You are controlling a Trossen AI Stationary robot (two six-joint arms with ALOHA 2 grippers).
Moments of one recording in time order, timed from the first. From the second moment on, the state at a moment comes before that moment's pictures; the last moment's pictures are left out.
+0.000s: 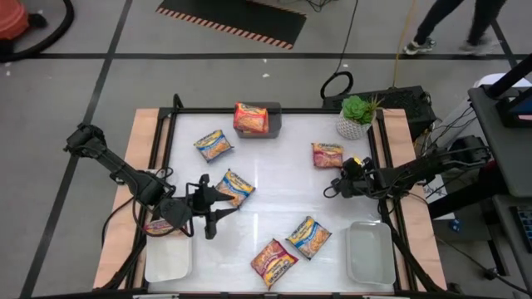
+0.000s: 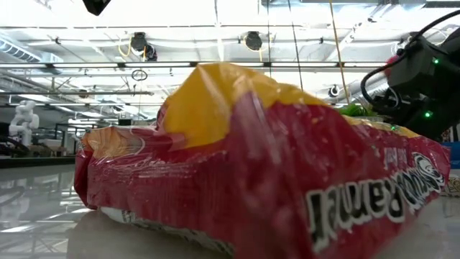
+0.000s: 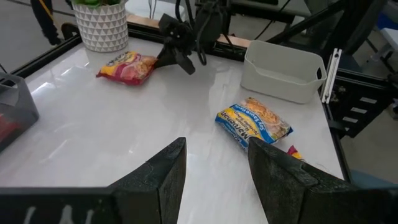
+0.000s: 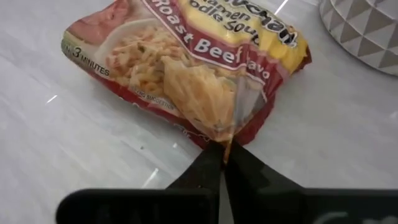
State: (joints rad) left arm -0.60 1.18 0.88 -0.21 -0.67 -0.50; right arm 0.15 1.09 0.13 -0.25 0.77 0.98
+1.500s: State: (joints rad) left arm -0.50 1.26 0.88 -0.20 -0.62 -0.51; right arm 0.56 1.09 0.55 0.14 0.90 -0.11
